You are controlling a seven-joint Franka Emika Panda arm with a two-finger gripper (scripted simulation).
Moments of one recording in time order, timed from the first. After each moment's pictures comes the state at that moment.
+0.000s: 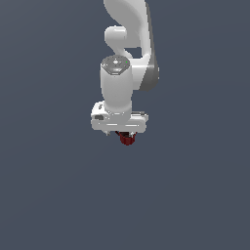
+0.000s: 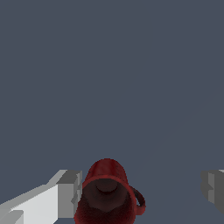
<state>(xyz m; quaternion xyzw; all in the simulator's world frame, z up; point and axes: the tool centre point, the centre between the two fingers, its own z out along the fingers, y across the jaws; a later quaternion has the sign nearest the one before) 0.007 -0.022 0.175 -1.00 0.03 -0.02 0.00</state>
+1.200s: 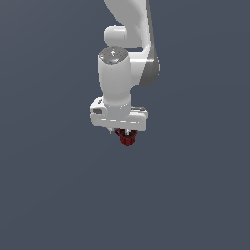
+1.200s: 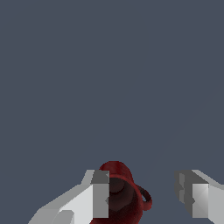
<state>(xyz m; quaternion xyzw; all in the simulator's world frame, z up) 0.008 -0.021 0.193 -1.00 0.08 -0.04 0.01</state>
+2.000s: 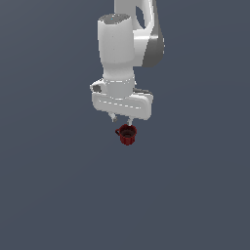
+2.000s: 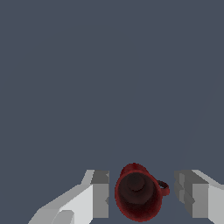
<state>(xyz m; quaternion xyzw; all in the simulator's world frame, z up) 0.007 -0.011 0.256 -0.97 0.20 -0.10 0.04</state>
